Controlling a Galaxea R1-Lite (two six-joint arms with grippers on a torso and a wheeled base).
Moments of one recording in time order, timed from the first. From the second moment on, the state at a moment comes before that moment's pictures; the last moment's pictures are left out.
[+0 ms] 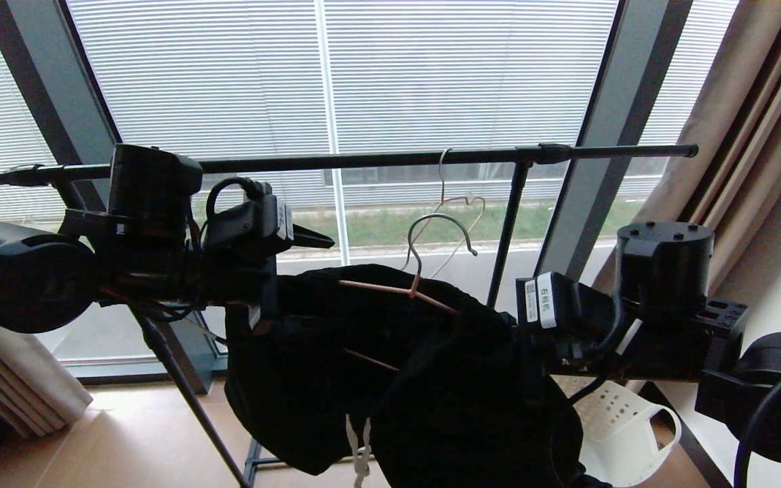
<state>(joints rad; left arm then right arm) -0.31 1.73 -1.09 -0.11 -0.74 0.95 0.56 1.75 -0.74 -0.68 0.70 -0.65</state>
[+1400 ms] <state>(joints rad) -0.29 1.65 -1.06 -0.05 -0.74 0.83 0.32 1.65 -0.69 -0.58 0.81 -0.60</state>
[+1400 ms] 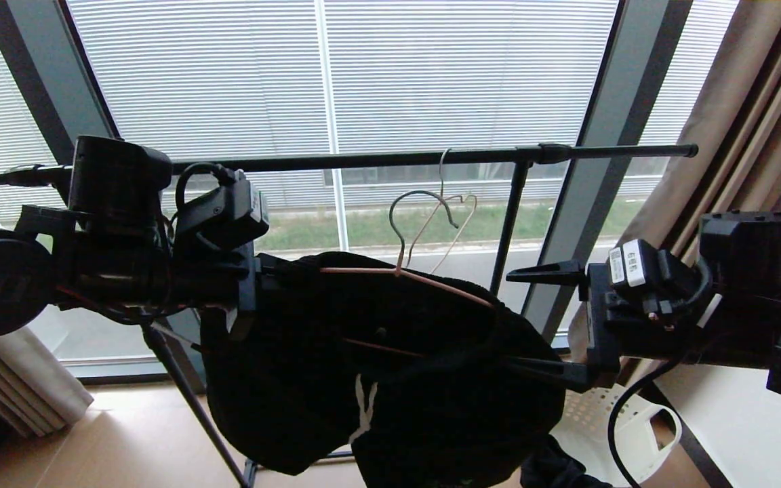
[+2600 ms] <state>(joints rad) -0.16 1.48 -0.93 -0.24 -0.81 0.34 0.08 1.74 -0.55 -0.86 1.06 -0.39</state>
